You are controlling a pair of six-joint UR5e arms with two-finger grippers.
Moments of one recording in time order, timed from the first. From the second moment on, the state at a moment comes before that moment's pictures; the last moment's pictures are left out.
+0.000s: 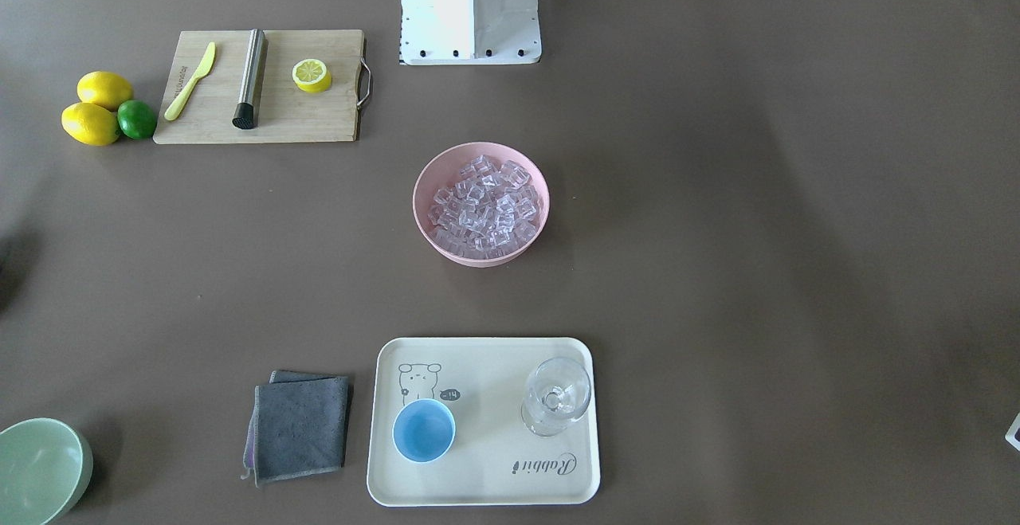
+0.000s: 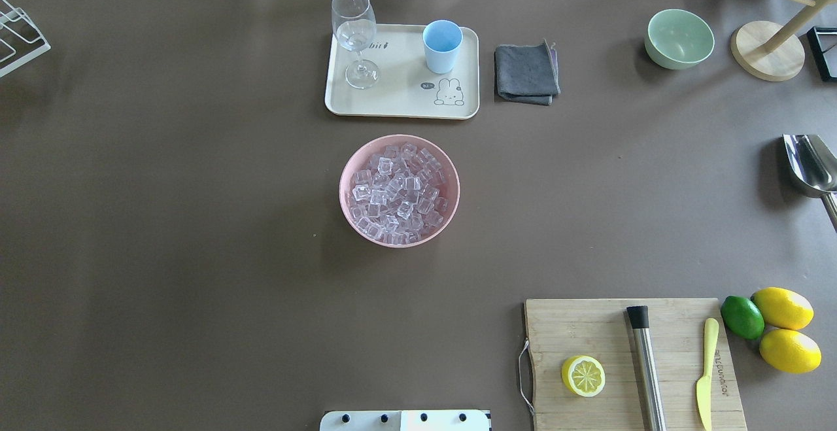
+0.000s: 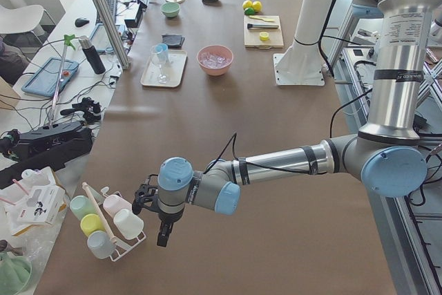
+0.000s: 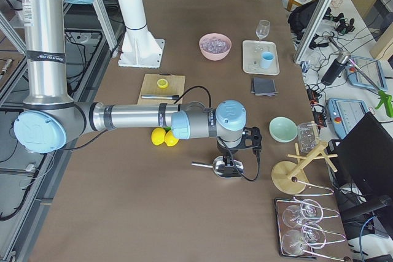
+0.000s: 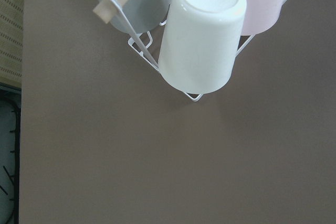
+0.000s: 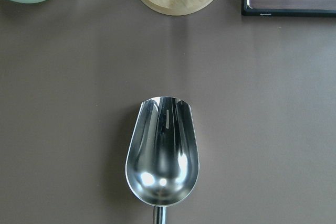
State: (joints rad) left arm -1.57 -1.62 -1.31 -2.06 -2.18 -0.06; right arm 1.58 -1.58 1.65 -1.52 2.39 0.07
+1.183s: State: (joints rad) left arm -1.55 -1.63 -1.47 -1.80 -2.28 -0.06; right arm 1.57 -1.70 1.80 -1.58 2.37 0.03
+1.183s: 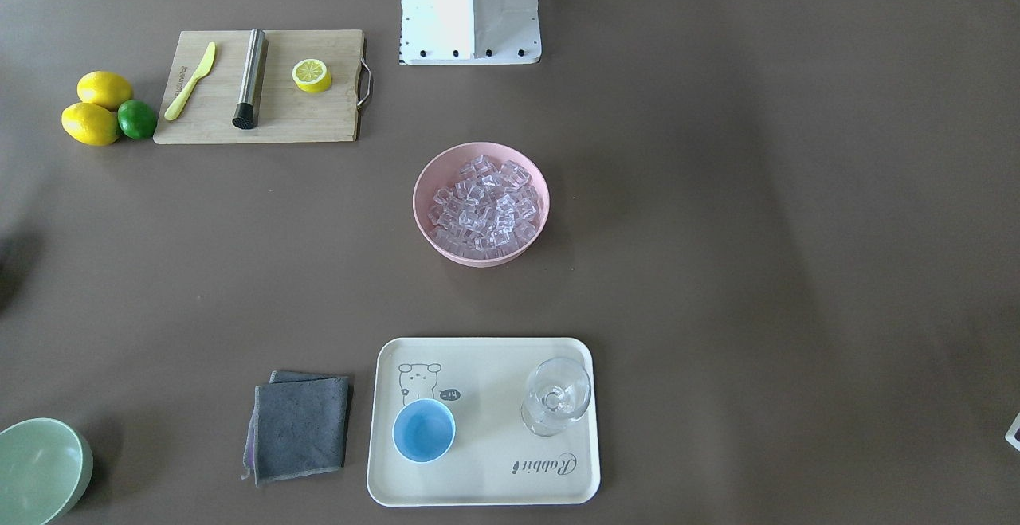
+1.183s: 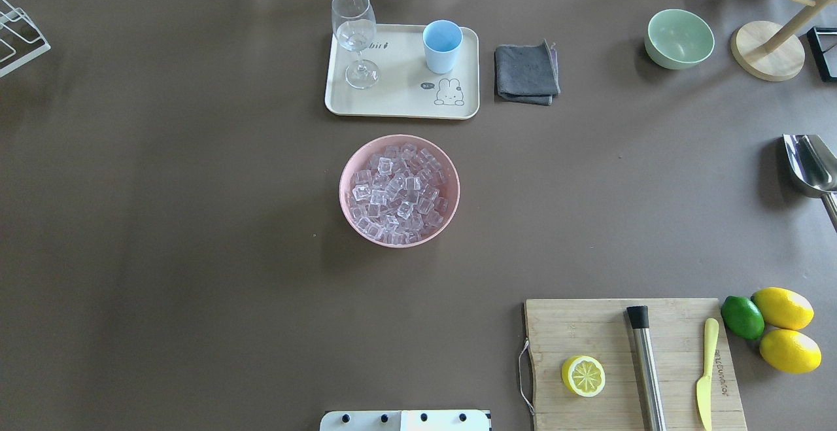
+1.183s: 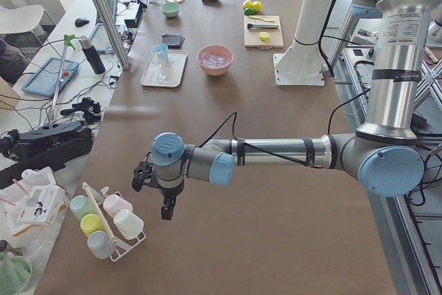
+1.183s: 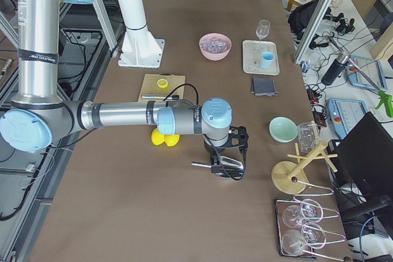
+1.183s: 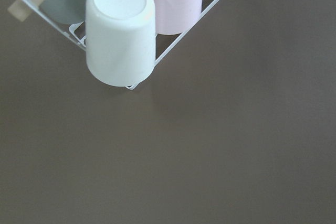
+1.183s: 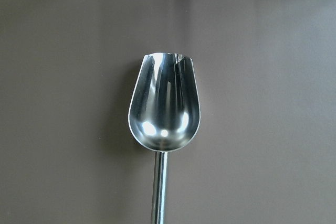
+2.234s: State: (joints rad) left arm -1.24 -1.65 -1.49 -2.07 -2.28 -0.05; right arm 1.33 -1.73 1.70 -1.28 2.23 0.40
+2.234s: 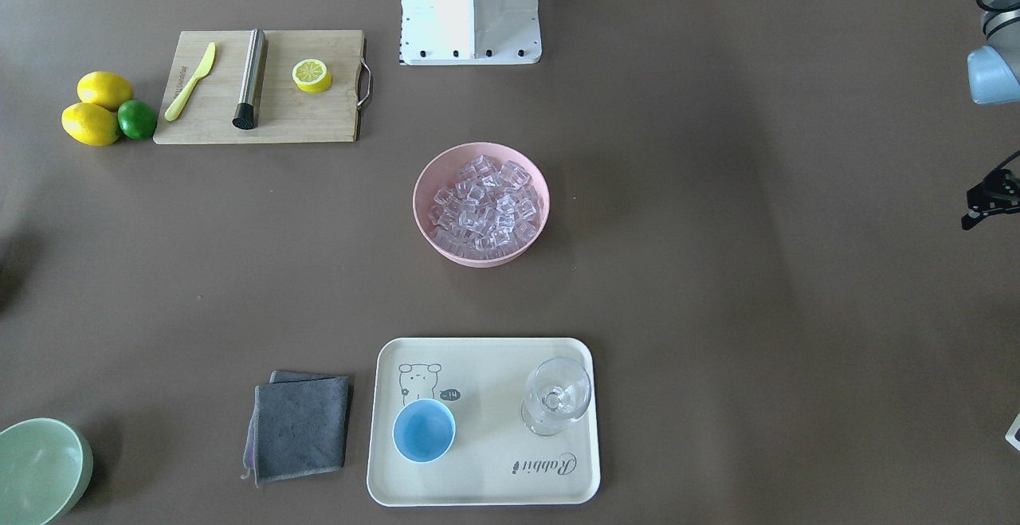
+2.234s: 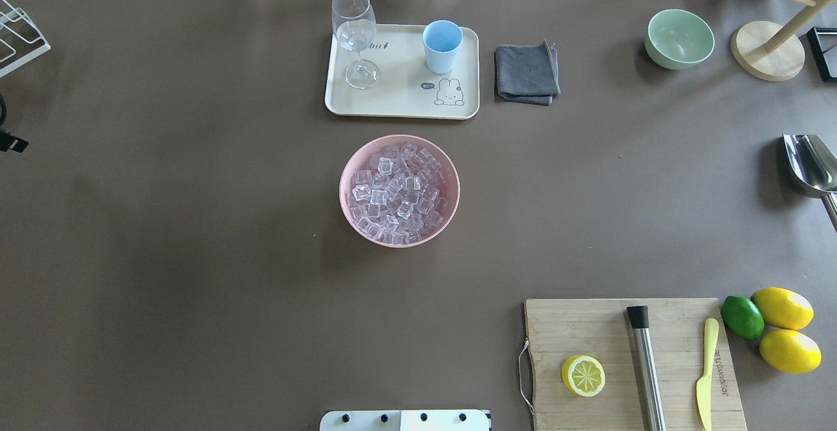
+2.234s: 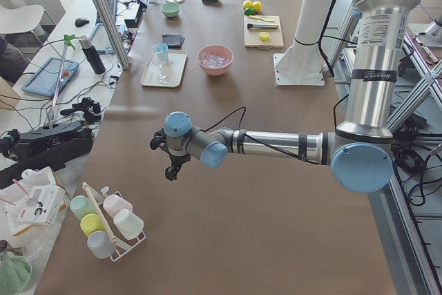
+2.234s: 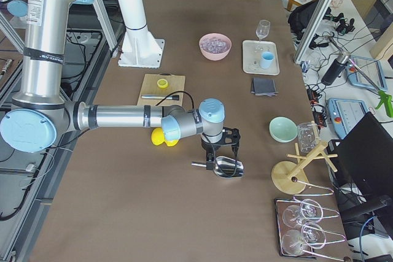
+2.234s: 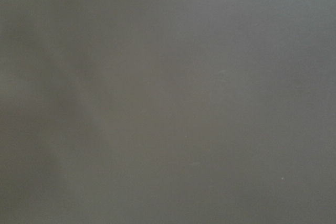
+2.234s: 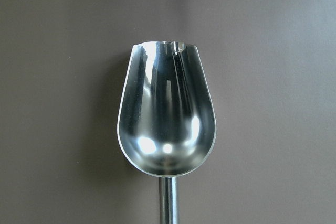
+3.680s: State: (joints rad) left arm -0.76 -1.94 -1.55 -2.28 -2.16 0.24; right arm 1.17 -1.82 1.50 -0.74 2.18 0.70
